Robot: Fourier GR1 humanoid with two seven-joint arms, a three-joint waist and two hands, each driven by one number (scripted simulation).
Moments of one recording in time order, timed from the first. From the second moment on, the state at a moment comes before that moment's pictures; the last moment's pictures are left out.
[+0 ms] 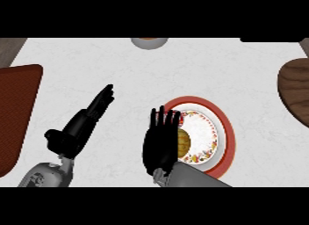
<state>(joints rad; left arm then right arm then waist) -0.16 0.28 -0.31 -1.56 0.17 0.01 0.04 -0.60 -0.03 0.94 -1.34 0.90 0.50 1.19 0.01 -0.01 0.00</state>
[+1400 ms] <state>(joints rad) -0.14 0.23 -0.27 -1.59 0.12 -0.03 0.06 -0.52 -0.01 0.75 -1.28 1.24 0.51 1.00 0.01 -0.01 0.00</state>
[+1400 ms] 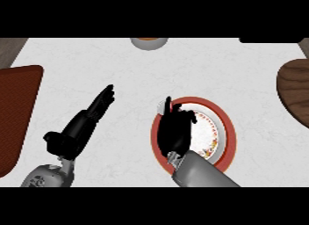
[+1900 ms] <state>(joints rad) -0.13 0.21 -0.23 -1.57 0.10 -0.06 0.05 -0.48 -0.11 0.77 -1.35 1.27 0.42 0.80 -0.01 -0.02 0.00</state>
